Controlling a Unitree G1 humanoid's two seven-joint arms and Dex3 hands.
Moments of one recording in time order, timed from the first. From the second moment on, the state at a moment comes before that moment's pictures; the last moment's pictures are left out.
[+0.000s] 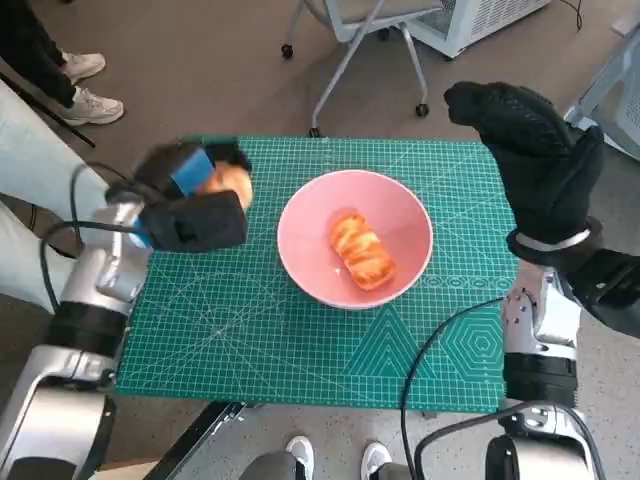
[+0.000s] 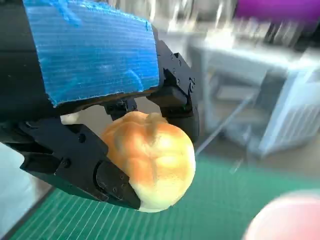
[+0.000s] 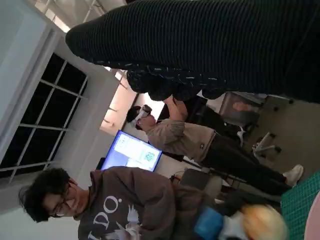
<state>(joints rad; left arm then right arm) -0.79 0.59 -0.21 0.41 0.57 0.00 -0.16 -0.73 -0.18 -0.21 0.48 0.43 -0.57 0.68</state>
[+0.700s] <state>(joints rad) -0.73 0.44 -0.20 0.07 0.49 -0.01 -0.19 -0.72 -0.19 -0.21 0.48 0.43 -0.56 0.68</state>
